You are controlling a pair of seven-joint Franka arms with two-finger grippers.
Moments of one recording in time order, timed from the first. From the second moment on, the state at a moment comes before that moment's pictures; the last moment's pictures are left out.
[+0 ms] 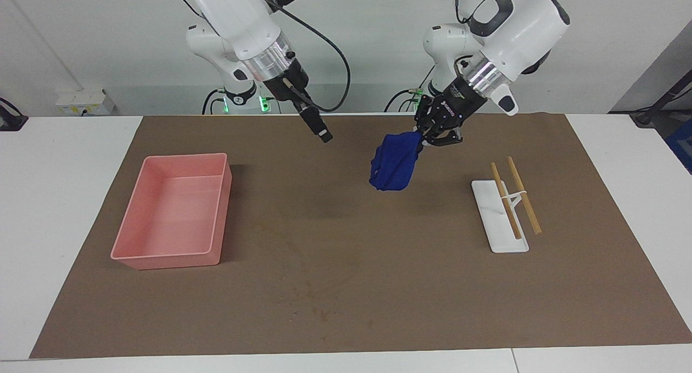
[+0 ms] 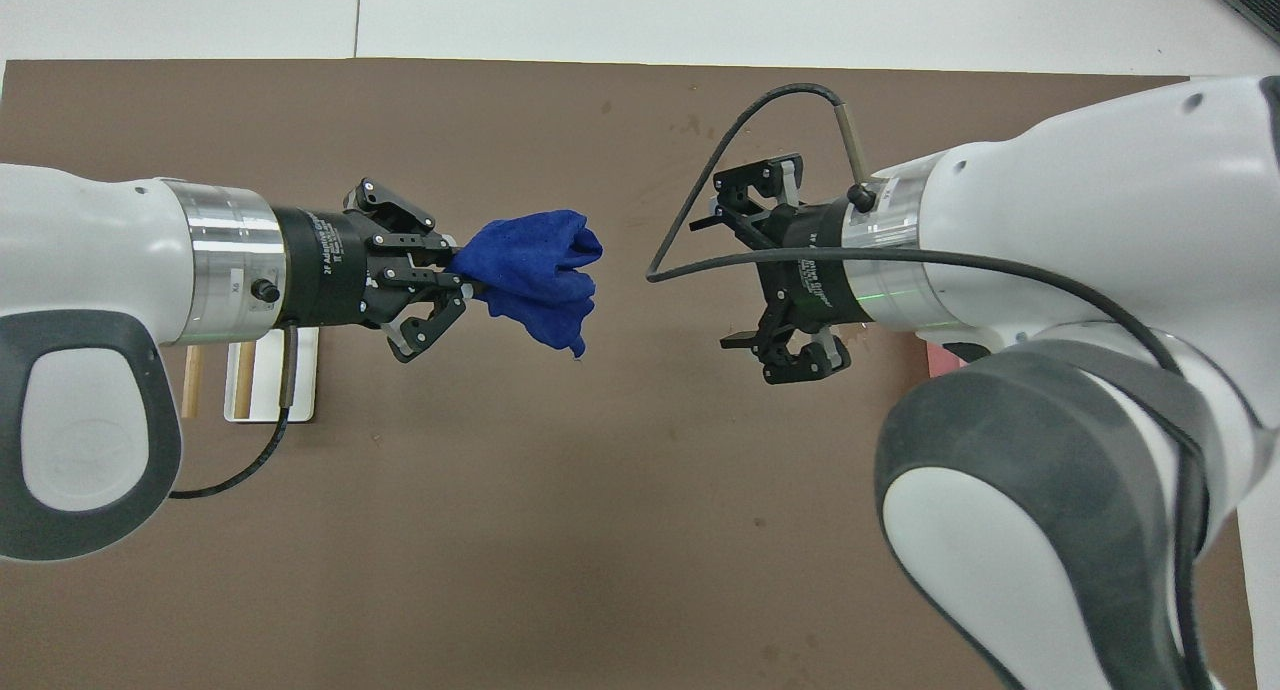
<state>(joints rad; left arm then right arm) -0.06 -0.08 -0.29 -1.86 -0.66 2.09 -2.00 0.11 0.09 0.32 -1.60 0.42 1.96 1.58</state>
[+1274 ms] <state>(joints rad) -0.22 -0.08 -0.29 -1.88 -0.67 2.30 -2.12 0.21 0.22 0.32 -1.58 0.49 2.14 1.61</state>
